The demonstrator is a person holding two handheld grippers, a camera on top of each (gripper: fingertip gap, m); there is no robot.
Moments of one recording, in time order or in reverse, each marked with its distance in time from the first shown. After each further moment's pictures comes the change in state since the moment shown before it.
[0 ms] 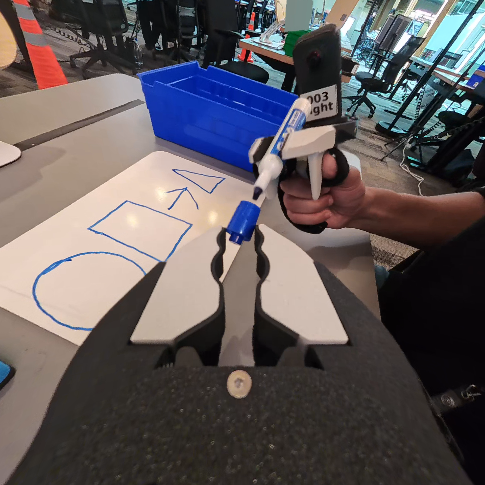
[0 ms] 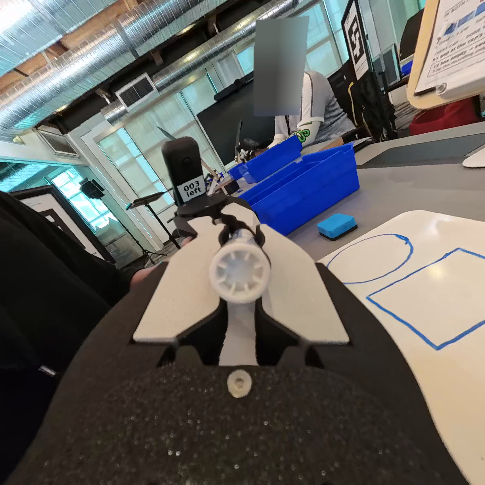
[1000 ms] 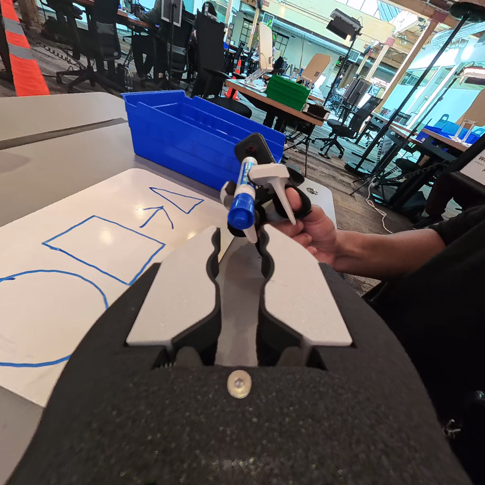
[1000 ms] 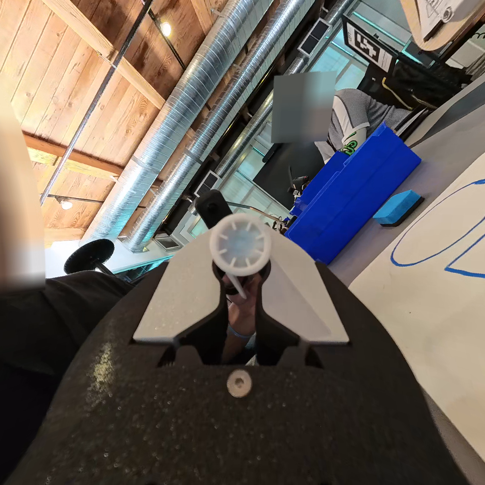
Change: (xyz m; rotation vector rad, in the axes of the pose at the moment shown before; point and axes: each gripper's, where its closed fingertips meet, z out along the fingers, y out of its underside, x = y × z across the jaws) left arm 0.018 -0.012 0.012 0.114 0.065 -0.095; right arm 0.011 0.003 -0.011 0.235 -0.175 0.471
